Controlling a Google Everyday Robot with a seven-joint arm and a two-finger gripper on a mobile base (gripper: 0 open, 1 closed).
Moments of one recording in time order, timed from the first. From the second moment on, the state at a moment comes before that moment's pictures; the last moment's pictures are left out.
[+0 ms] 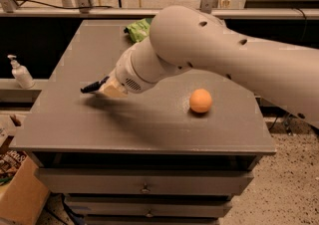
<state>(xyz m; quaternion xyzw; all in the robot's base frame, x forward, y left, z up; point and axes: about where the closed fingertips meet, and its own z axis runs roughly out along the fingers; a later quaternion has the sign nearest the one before) 0.528 0.114 0.869 -0.58 0.71 0.16 0.37</state>
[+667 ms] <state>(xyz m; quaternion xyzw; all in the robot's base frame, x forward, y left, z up) 0.567 0.055 0.887 -0.56 0.72 0.10 0.40</state>
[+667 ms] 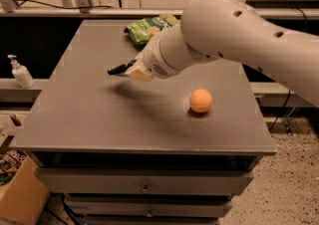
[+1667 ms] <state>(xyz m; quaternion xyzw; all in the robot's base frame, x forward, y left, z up) 0.671 -0.024 0.871 -0.55 0.72 0.07 0.41</state>
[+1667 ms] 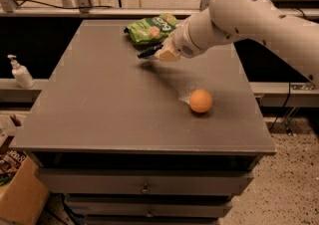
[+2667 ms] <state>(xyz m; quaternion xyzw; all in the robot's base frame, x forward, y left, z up) 0.748 -0.045 0.852 -0.58 0.71 0.05 0.40</state>
